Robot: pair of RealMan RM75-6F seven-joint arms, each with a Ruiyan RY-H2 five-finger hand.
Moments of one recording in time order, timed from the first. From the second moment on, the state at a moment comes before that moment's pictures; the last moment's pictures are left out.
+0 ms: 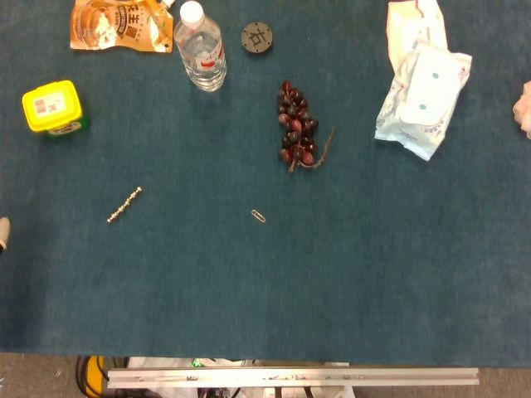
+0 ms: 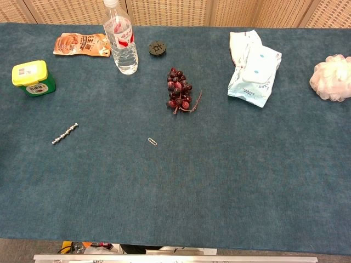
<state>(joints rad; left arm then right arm) -0.08 -1.12 0.00 -1.76 1.39 1.53 0.17 0.00 -0.97 0.00 -1.57 -1.62 1.56 0.19</state>
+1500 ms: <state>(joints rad) -0.28 -1.45 -0.04 -1.52 1.20 1.14 0.40 -0.01 -0.96 0.01 -1.55 -1.61 1.59 0.20</state>
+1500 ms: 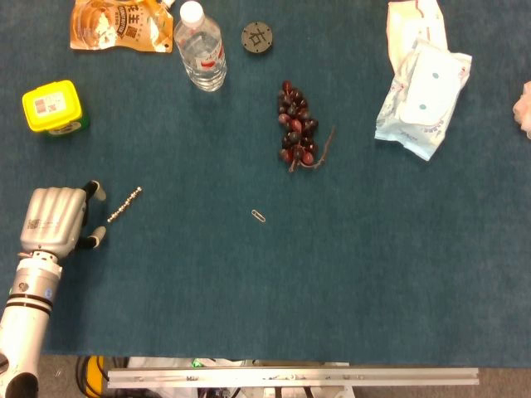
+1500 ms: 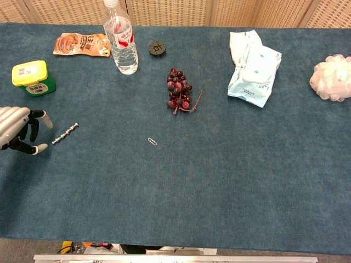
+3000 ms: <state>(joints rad) -0.40 -1.60 -0.12 -1.31 1.12 1.11 0.47 -0.04 -0.94 0.00 -1.56 -1.60 1.62 0.20</state>
